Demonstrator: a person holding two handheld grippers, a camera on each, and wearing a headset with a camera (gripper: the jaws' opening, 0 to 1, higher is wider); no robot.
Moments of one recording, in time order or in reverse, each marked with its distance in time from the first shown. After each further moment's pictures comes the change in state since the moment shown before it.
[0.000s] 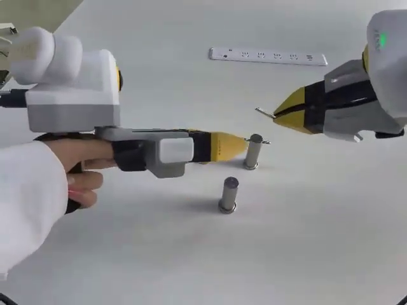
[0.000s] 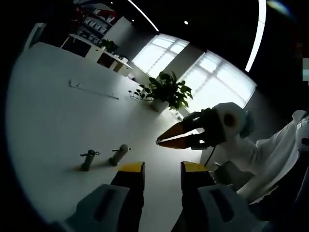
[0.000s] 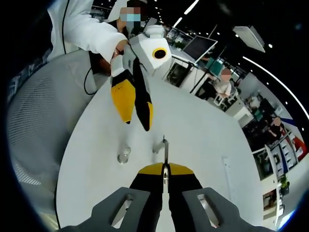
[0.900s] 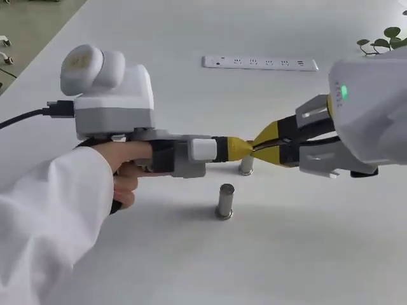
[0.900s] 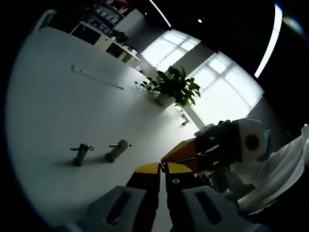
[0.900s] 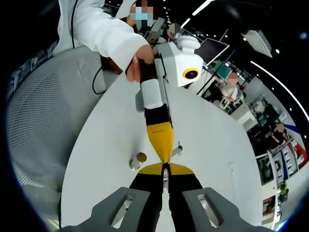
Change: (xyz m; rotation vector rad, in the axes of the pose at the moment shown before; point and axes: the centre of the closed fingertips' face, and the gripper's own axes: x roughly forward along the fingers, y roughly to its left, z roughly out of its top) left arm 0.028 0.007 -0.010 -0.097 0.045 0.036; right arm 0.011 0.026 0.007 -0.045 0.009 0.032
